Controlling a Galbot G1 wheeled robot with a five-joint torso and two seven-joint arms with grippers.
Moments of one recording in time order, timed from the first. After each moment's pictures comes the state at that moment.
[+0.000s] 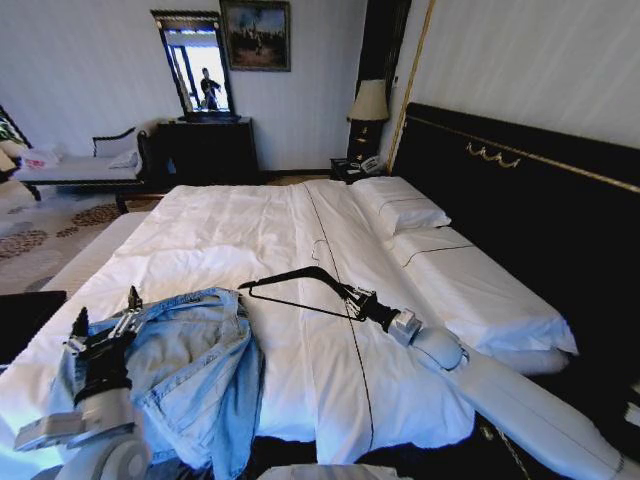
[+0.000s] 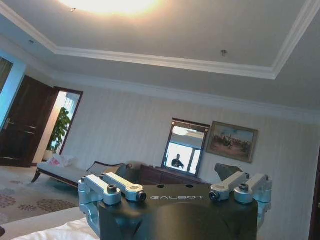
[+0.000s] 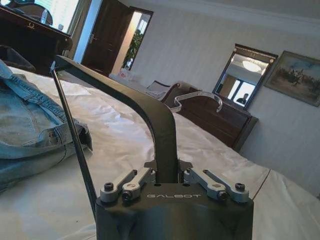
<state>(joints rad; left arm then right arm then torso) 1.72 -1.55 -0.94 -2.41 -0.51 -0.12 -0.13 -0.90 0.66 -0.10 1.86 0.37 0.05 -0.10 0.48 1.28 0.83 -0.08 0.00</state>
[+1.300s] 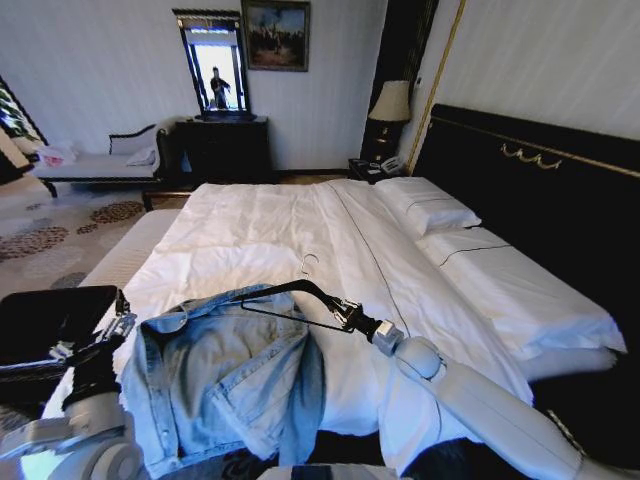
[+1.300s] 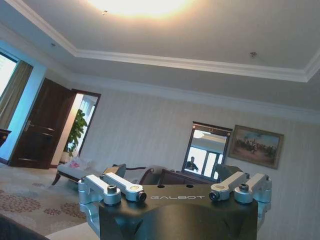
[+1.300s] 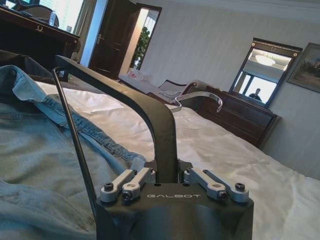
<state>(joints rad) 1.74 -1.55 -0.98 -2.39 -0.54 -0.14 -0.13 -0.90 0.76 -0.16 1.82 0.31 0.04 -0.08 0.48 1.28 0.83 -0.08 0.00</state>
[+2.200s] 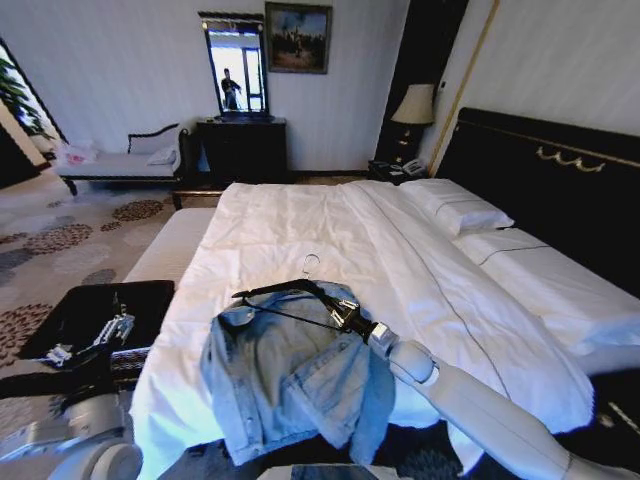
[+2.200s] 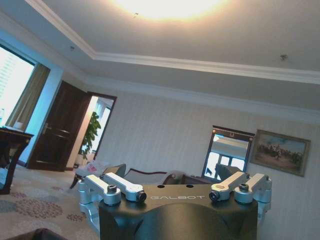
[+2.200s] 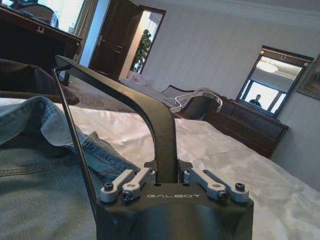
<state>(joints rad) 1.74 -1.55 -0.99 -2.36 -0.55 -0.16 -0.13 -0.90 0.78 -0.20 1.81 0.30 0.04 0.00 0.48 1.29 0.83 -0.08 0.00</state>
